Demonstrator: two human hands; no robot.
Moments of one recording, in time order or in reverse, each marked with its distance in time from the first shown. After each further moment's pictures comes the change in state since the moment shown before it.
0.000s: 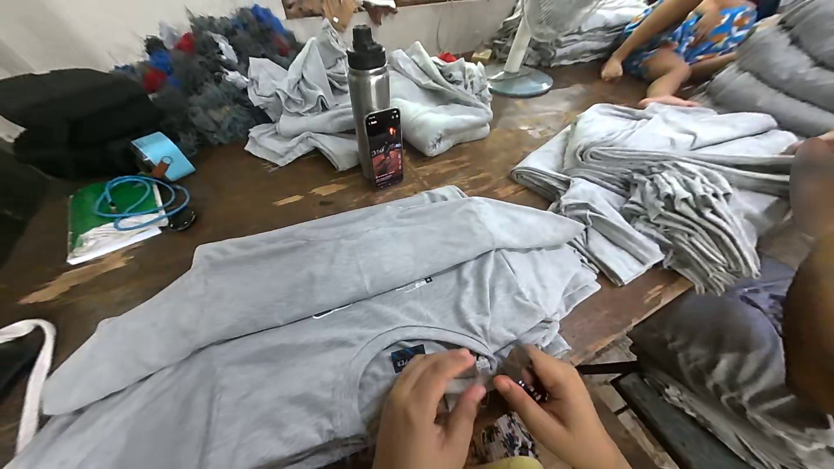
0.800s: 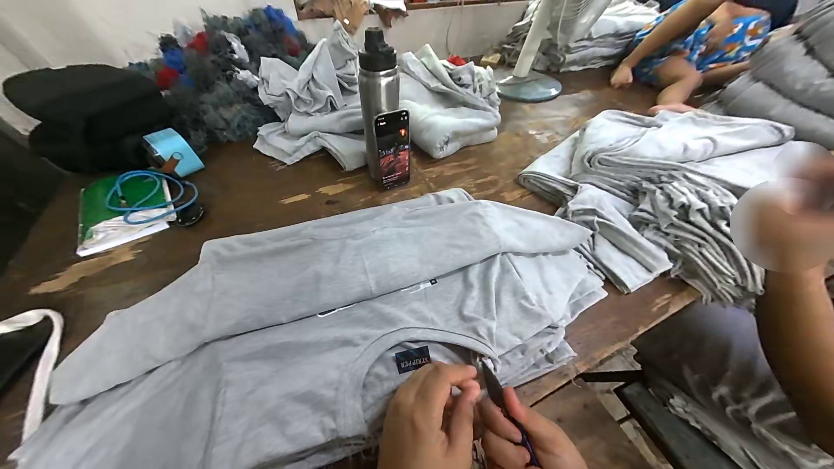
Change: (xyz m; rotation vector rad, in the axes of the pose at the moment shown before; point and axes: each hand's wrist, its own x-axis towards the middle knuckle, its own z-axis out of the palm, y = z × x) left_hand -0.005 0.002 0.003 0.019 0.030 -0.004; right_hand -0.021 -0.023 0.025 1.926 -0.553 0.752
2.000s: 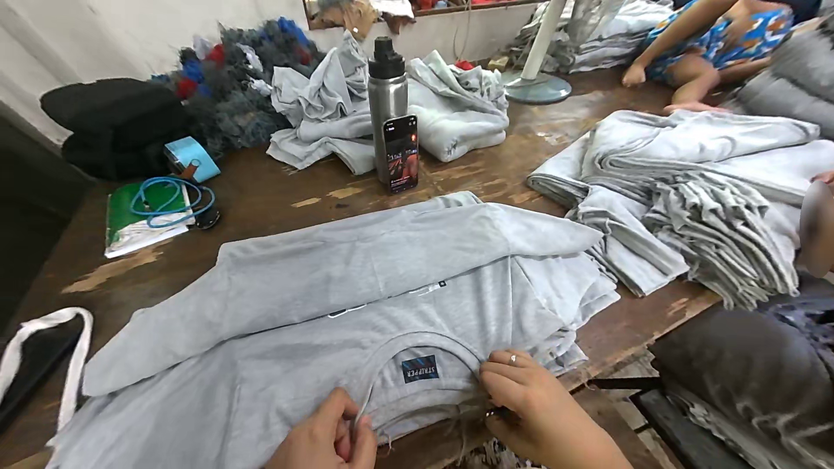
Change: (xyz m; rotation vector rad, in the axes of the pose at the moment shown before) left_hand -0.028 0.013 -0.101 0.652 -0.194 -0.512; right_hand 0.024 -0.042 -0.003 -2.404 0.098 -0.641
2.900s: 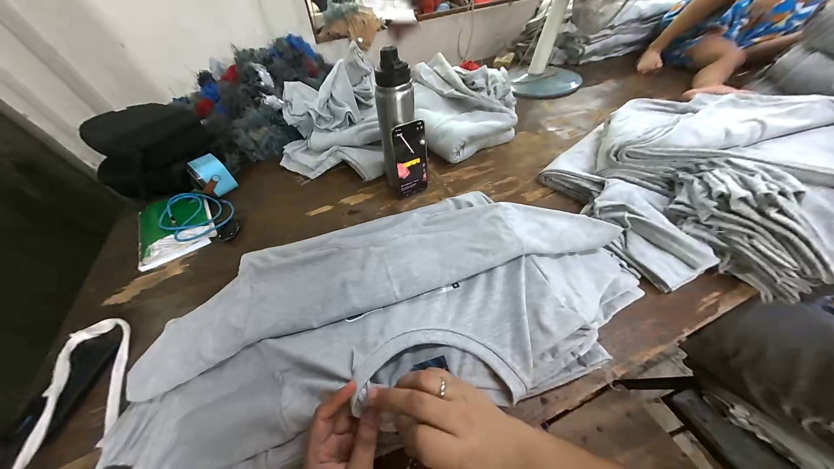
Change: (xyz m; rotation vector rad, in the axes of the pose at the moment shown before) left_hand 0.001 -0.008 0.046 -1.341 0.386 0.119; right_hand 0.072 -0.059 0.050 0.341 0.198 -0.323
